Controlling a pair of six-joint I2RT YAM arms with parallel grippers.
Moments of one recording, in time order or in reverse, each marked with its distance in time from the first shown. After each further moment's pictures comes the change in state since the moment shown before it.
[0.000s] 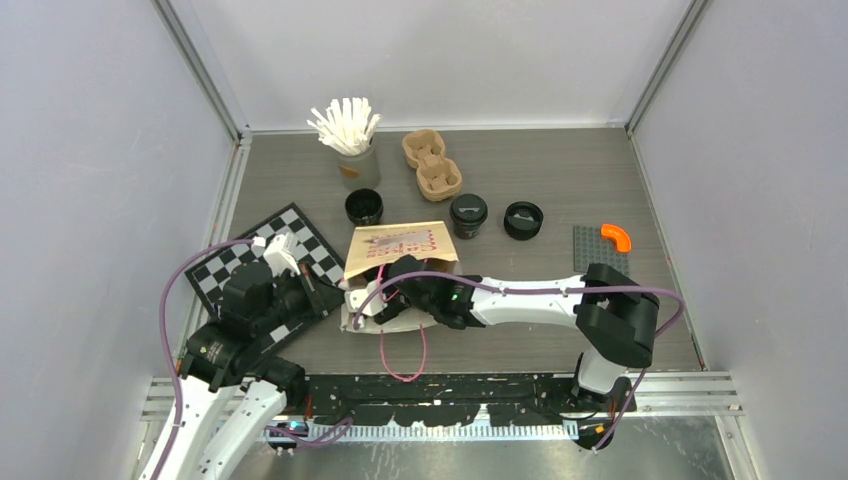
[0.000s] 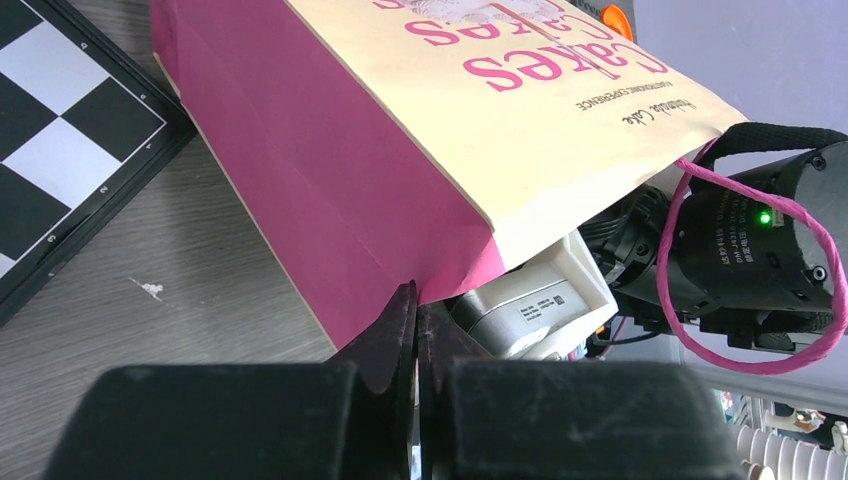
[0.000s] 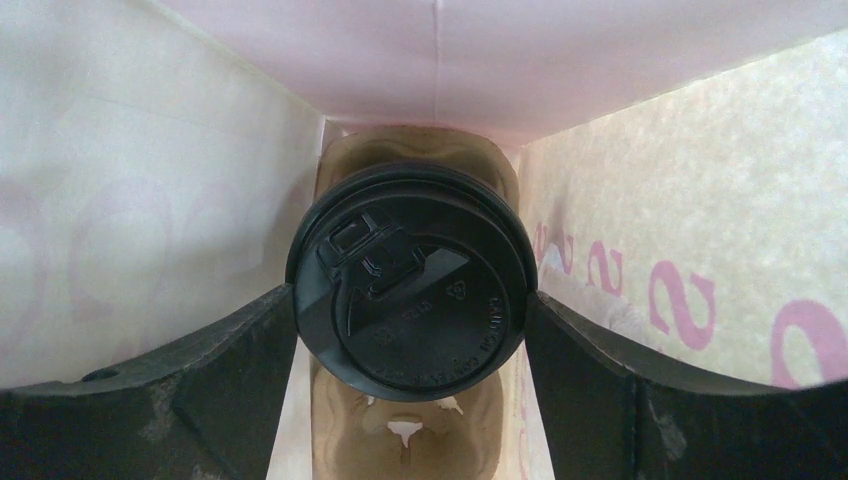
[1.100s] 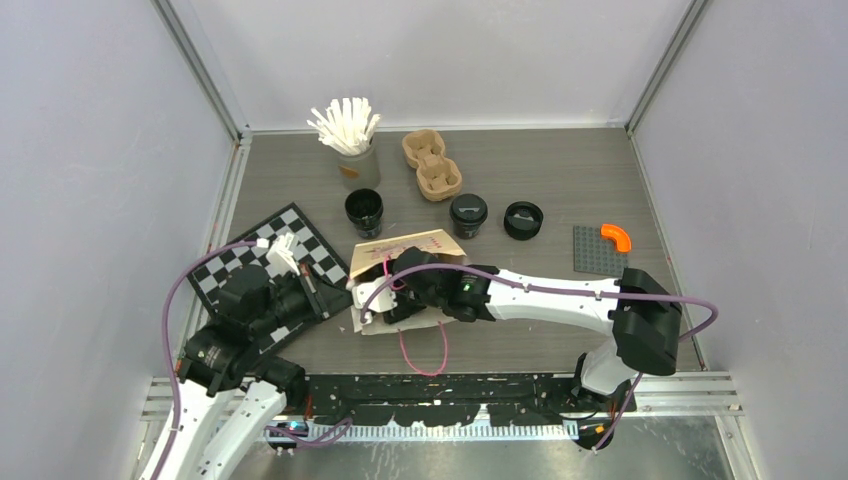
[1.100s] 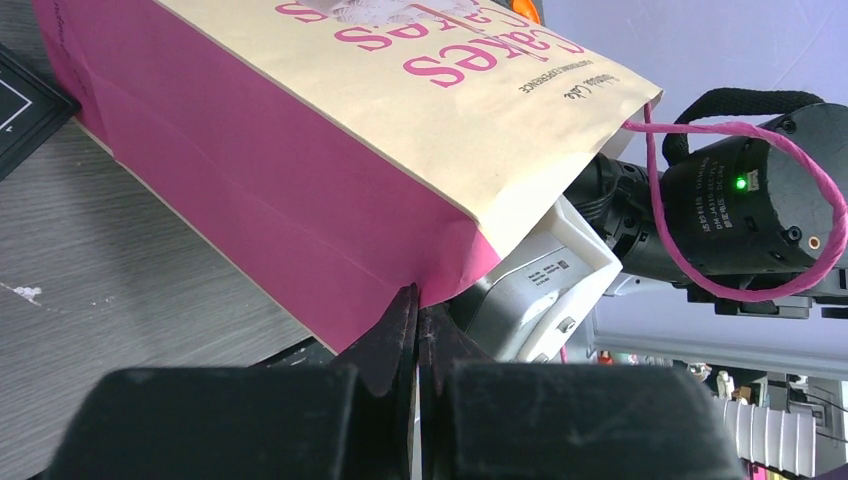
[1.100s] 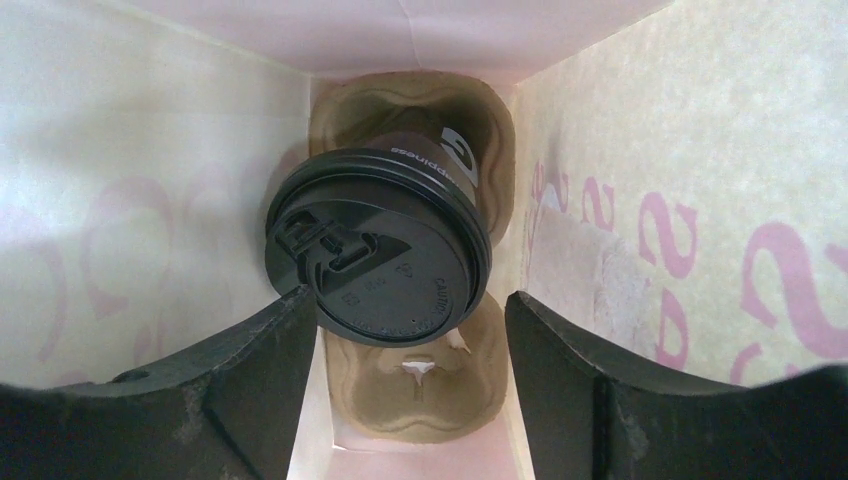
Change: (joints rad) left arm -0.010 -0.020 0.000 0.053 0.110 -0.119; right arm -0.002 -0.112 0.088 -0.346 -0.054 0.106
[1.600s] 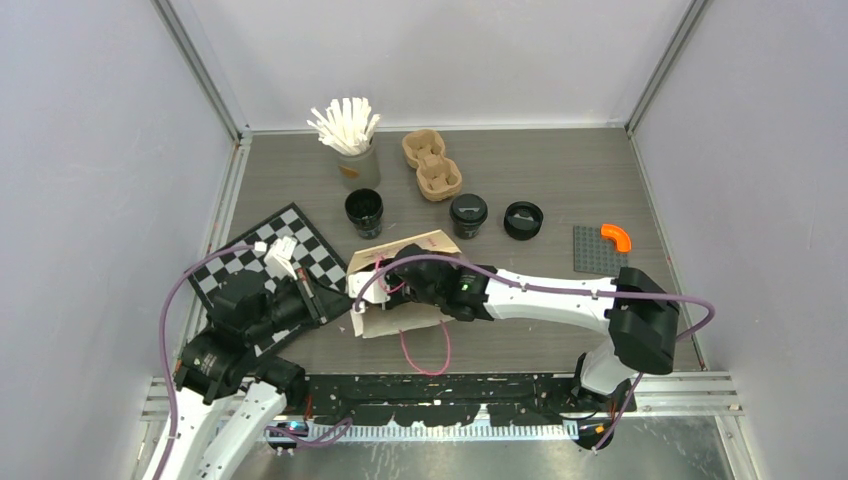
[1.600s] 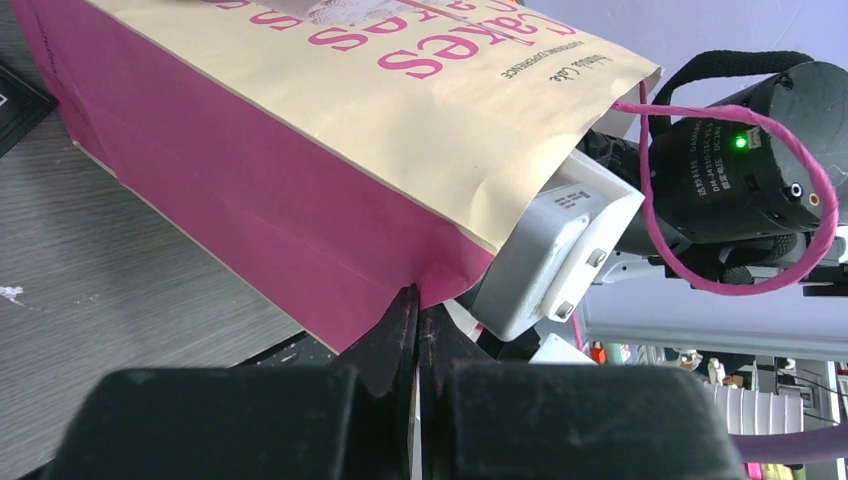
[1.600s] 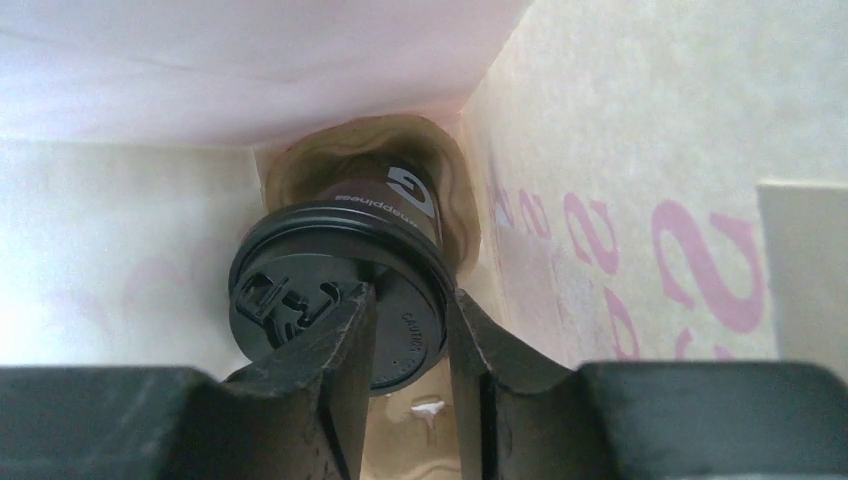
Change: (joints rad) left arm -0.001 -0.036 0.000 -0.008 0.022 -0.009; right arm -0.003 0.006 0.000 0.089 -0.016 0.101
